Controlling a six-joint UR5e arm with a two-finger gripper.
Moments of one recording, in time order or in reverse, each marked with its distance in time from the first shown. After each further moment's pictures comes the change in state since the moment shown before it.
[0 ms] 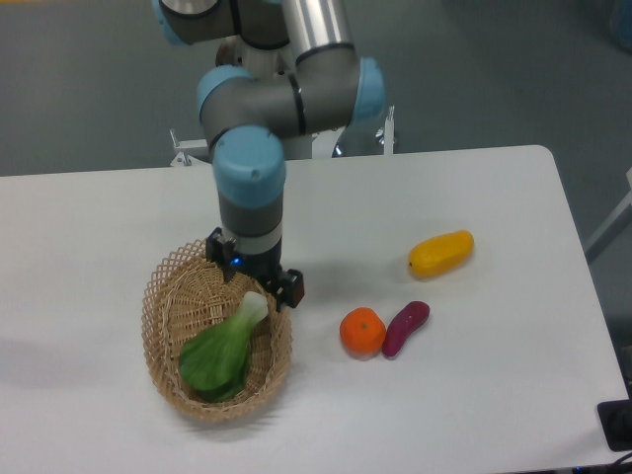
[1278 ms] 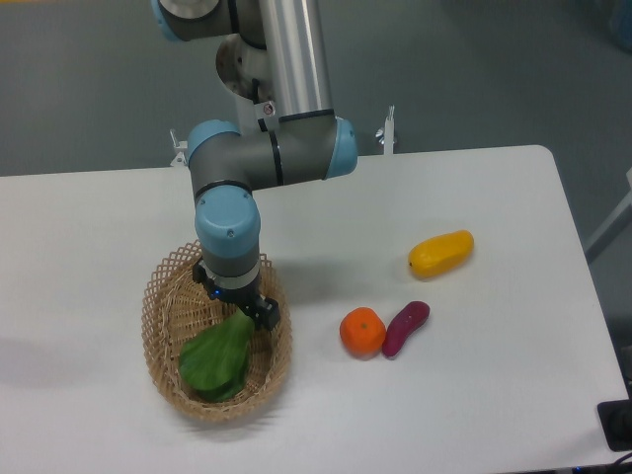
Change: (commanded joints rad) arm -0.031 -0.086 -0.061 0.149 0.038 -0.024
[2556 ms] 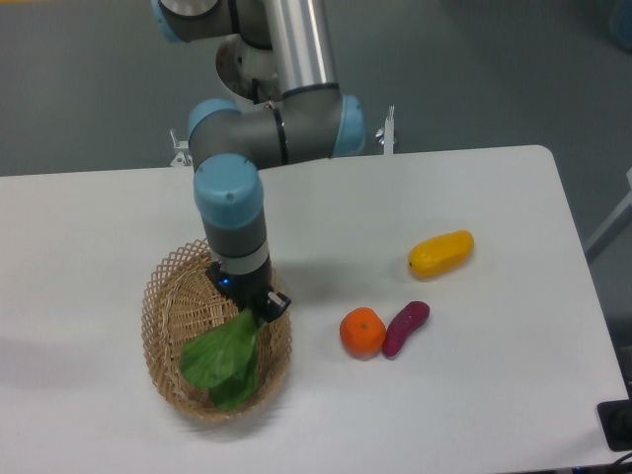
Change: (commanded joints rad) arm 0.087 0.115 0.132 0.009 -0.001 0.055
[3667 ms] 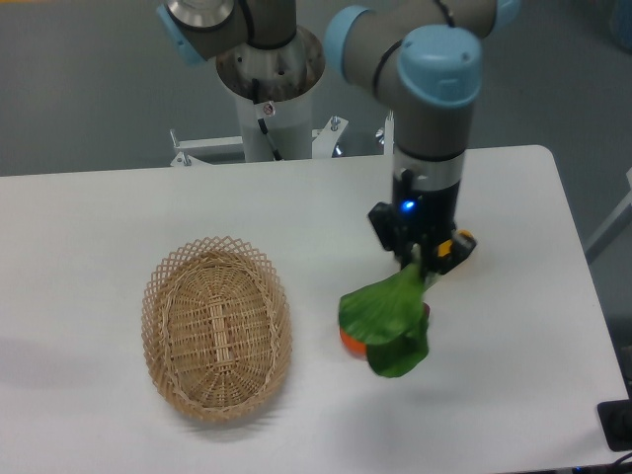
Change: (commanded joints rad) arm 0.364 0.081 0.143 -0.201 -0.107 0.433
